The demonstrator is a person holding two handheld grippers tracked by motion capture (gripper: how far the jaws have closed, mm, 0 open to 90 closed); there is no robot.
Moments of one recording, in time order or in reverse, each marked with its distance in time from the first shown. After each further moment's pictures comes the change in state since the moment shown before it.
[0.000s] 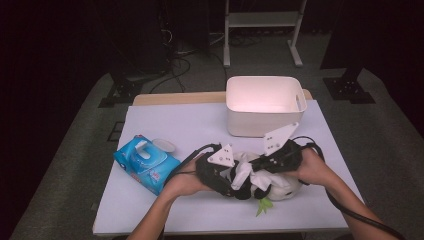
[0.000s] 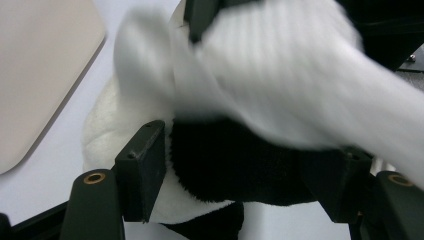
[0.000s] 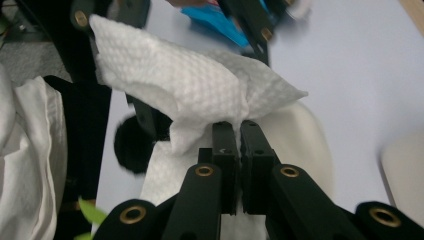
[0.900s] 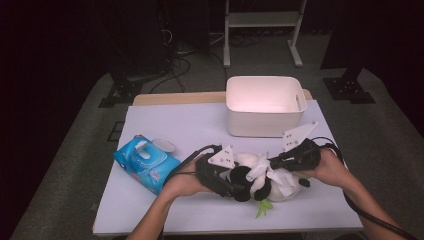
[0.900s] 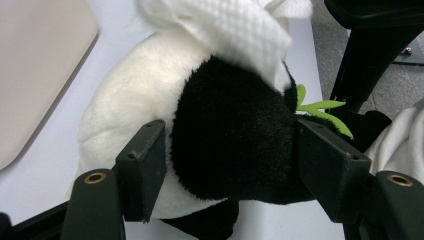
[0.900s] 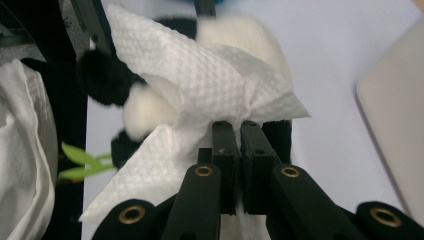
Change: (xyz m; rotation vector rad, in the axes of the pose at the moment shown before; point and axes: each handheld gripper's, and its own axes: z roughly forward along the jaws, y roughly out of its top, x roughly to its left) left arm -0.002 0.001 -0.002 0.021 -0.018 0.005; right arm -0.010 -0.040 -0.020 0.042 -0.043 0.108
